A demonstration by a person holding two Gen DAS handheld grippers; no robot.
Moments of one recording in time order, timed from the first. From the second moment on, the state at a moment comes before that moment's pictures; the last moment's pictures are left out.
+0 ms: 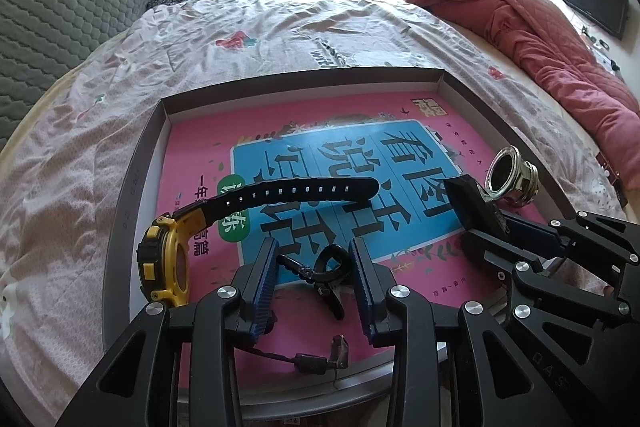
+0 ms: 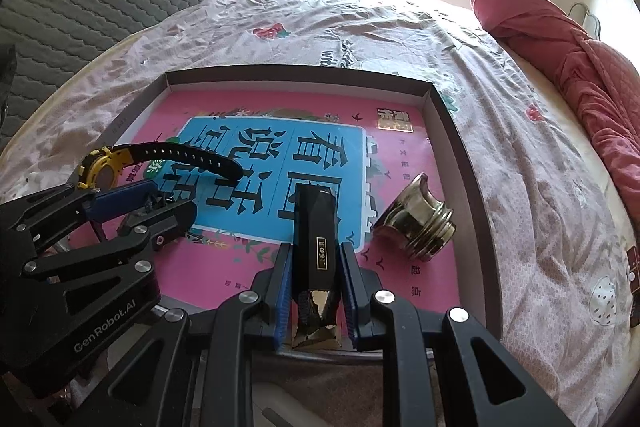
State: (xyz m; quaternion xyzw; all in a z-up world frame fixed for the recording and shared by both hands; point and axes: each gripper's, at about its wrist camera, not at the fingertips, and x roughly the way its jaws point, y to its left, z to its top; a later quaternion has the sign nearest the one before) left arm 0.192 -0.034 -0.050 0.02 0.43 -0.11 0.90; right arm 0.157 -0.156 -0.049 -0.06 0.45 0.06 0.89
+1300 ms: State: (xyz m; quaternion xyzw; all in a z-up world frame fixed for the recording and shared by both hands) left arm 0.192 -0.031 -0.049 0.02 0.43 -0.11 0.90; right arm 0.095 -0.172 -0.019 -0.04 0.34 0.07 0.94
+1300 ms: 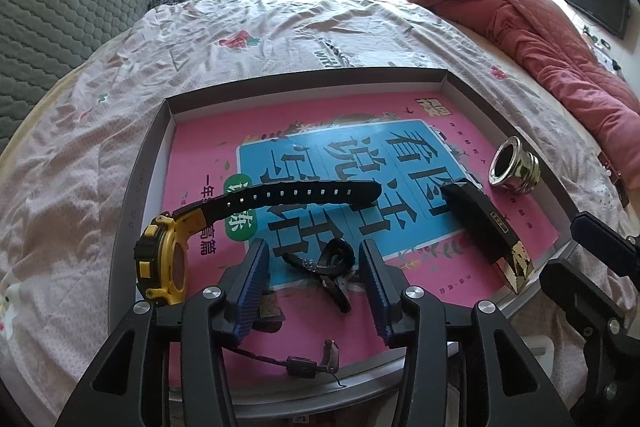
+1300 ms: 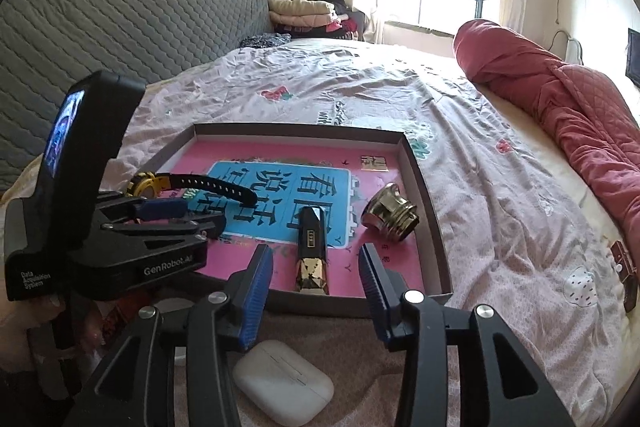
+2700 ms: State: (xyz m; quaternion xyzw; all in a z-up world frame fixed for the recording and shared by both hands) left arm 0.172 -0.011 -0.010 -0.03 0.36 -0.15 0.92; right arm 0.080 -0.173 -0.006 -0.04 0.33 0.05 0.94
